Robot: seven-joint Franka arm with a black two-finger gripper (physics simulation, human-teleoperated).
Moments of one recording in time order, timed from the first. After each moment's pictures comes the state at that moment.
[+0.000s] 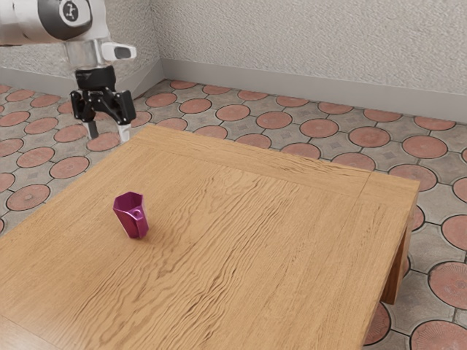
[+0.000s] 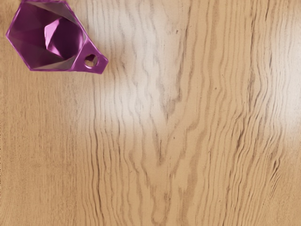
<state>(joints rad) 0.07 0.10 0.08 -1.51 -0.09 1.41 0.11</state>
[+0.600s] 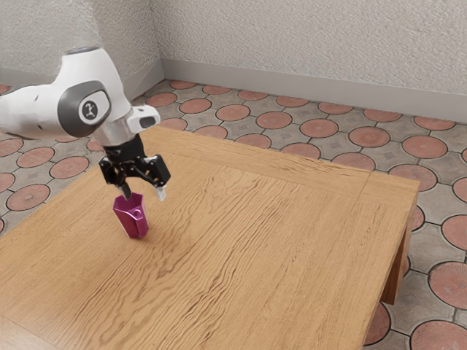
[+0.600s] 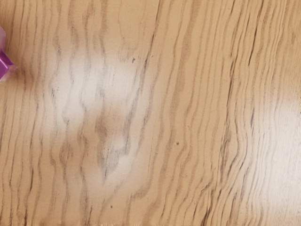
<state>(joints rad) 0.12 -0.12 -0.10 -2.16 -0.20 2.03 -0.10</state>
